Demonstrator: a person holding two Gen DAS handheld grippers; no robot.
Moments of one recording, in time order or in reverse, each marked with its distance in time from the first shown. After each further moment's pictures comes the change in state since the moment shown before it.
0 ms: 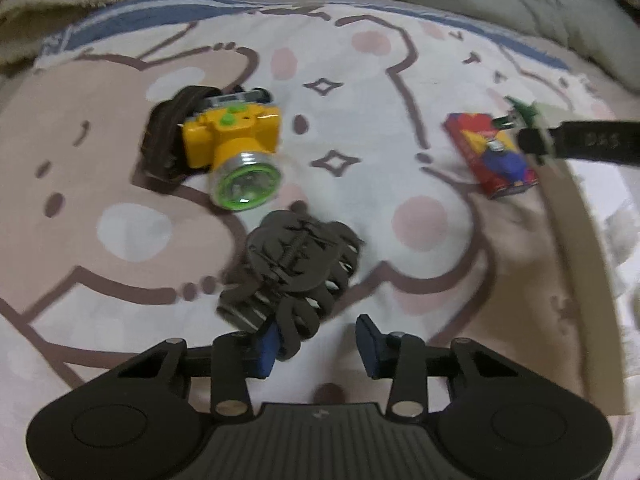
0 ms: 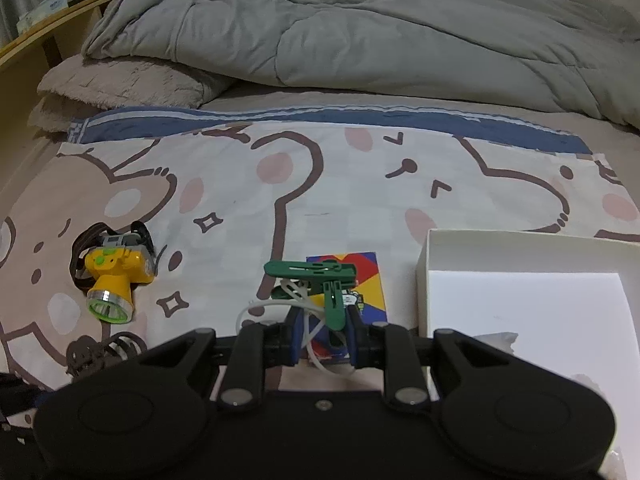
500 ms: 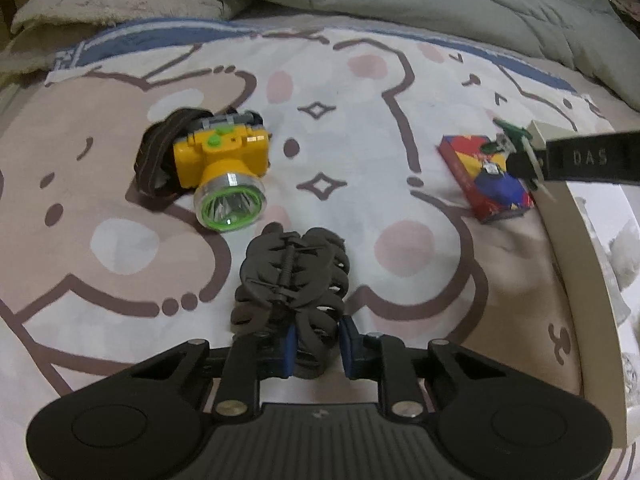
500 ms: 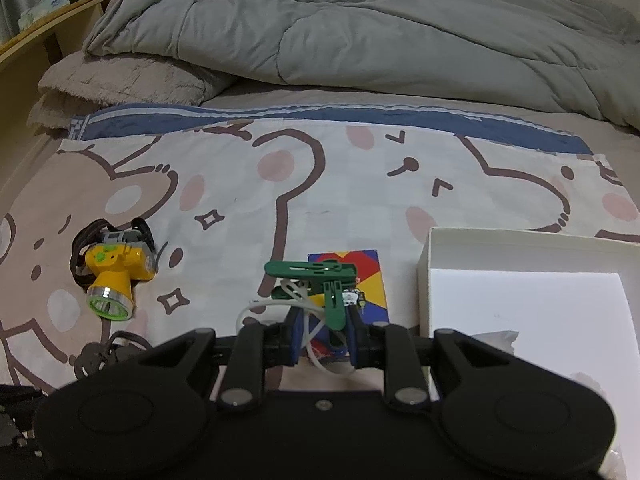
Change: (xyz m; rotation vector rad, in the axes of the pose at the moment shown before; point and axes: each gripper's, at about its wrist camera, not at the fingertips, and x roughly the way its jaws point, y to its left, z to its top) left arm 0.003 -0.019 0.000 -0.021 -0.100 0.065; right arm 0.001 0.002 -0.001 -0.013 0.004 0.000
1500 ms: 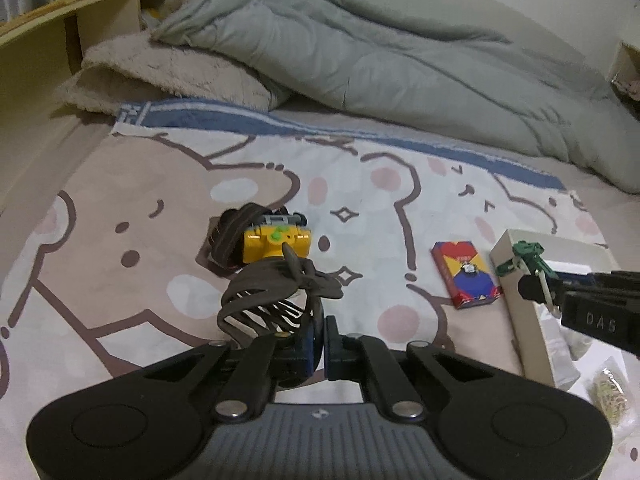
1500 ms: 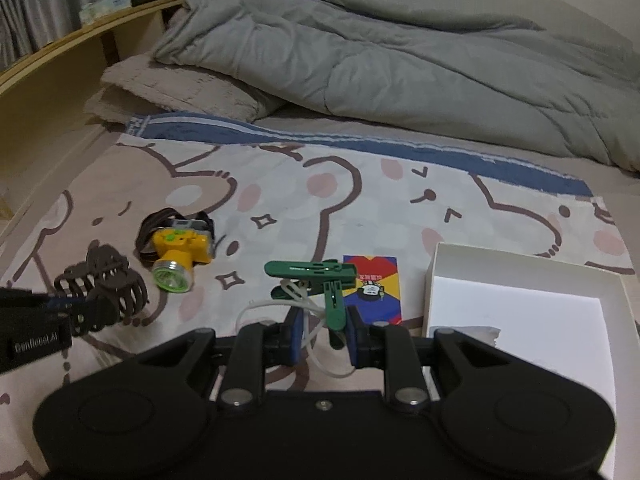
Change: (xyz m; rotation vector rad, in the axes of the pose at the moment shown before) left arm -0.101 0.025 -0.004 -0.114 -0.235 0.004; right arm -0.081 0.017 -0.022 -0.110 -0.082 0.065
